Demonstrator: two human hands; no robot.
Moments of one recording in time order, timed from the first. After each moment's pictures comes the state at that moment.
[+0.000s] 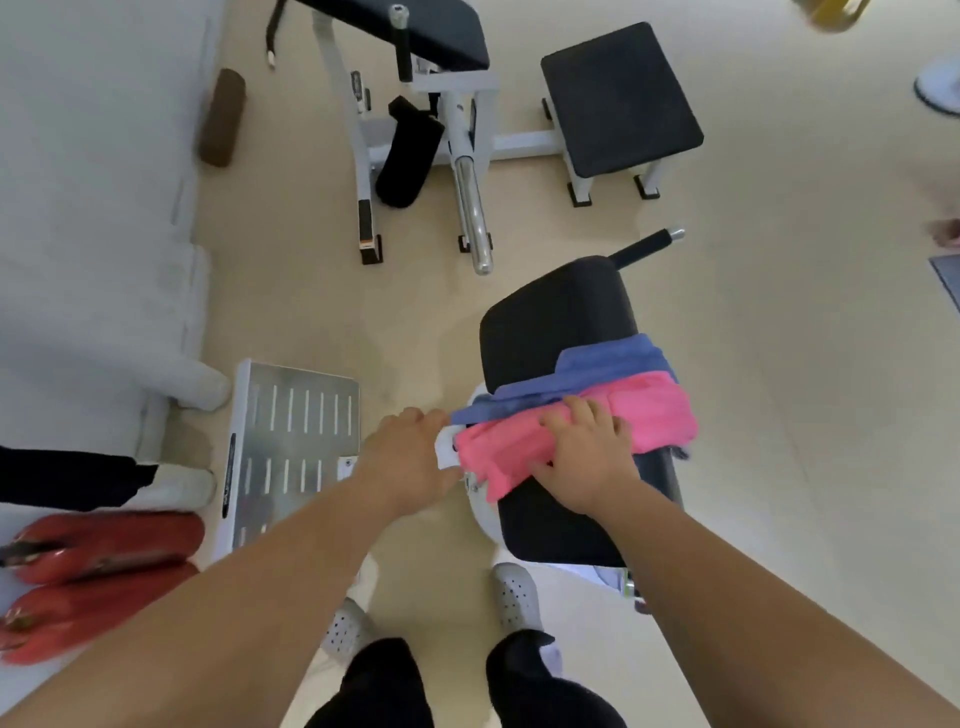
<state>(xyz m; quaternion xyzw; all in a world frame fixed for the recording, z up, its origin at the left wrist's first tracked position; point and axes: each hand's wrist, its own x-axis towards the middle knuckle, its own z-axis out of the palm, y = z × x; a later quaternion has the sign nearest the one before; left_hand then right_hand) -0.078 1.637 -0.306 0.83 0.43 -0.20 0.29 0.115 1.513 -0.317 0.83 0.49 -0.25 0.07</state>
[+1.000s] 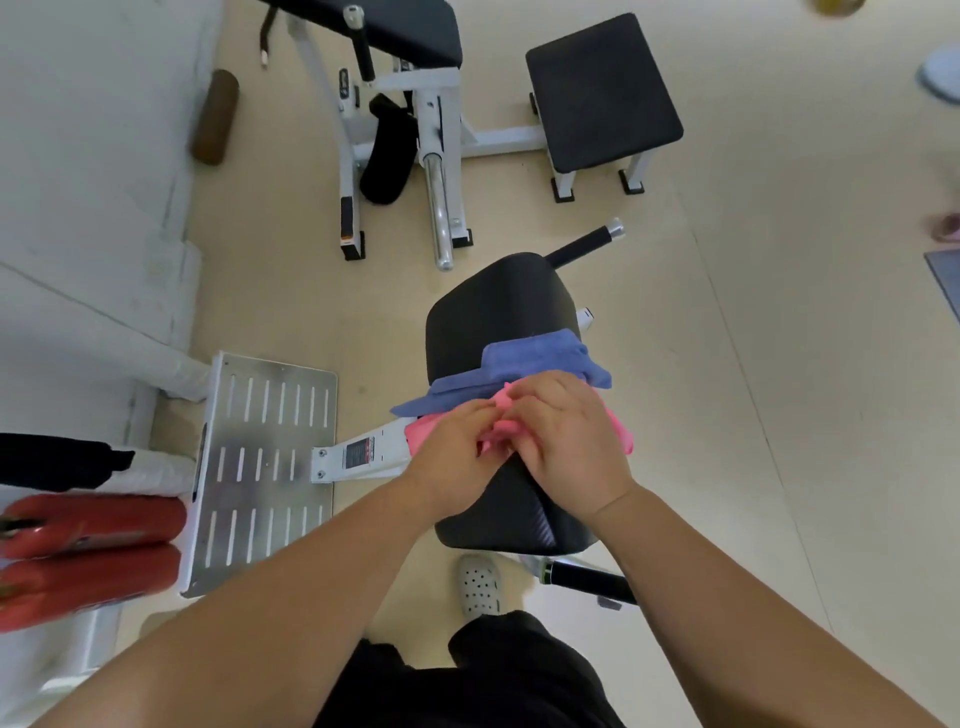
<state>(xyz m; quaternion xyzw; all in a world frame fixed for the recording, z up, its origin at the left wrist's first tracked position) 0.054 1.532 -0.283 0.80 0.35 0.04 0.48 0.203 1.448 -0.276 0.71 0.64 -0.09 -0.28</state>
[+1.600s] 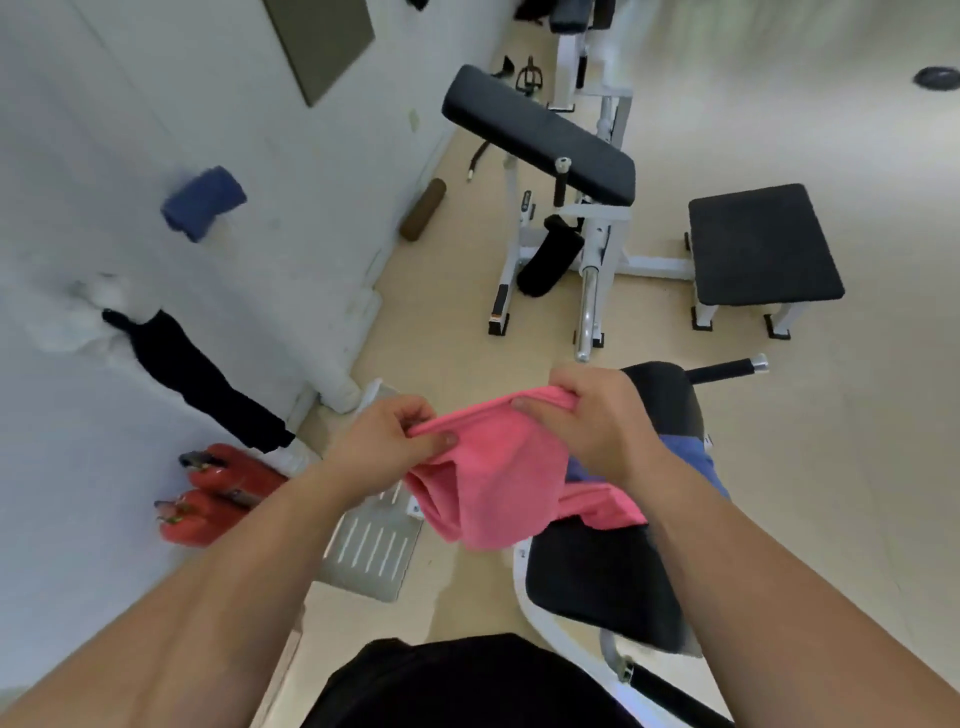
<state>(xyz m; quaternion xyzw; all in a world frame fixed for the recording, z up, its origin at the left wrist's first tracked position) -0.134 1.576 -0.140 0.66 0.56 0.17 0.47 0.120 1.536 -0.144 0.60 0.67 -0.21 -0.38</state>
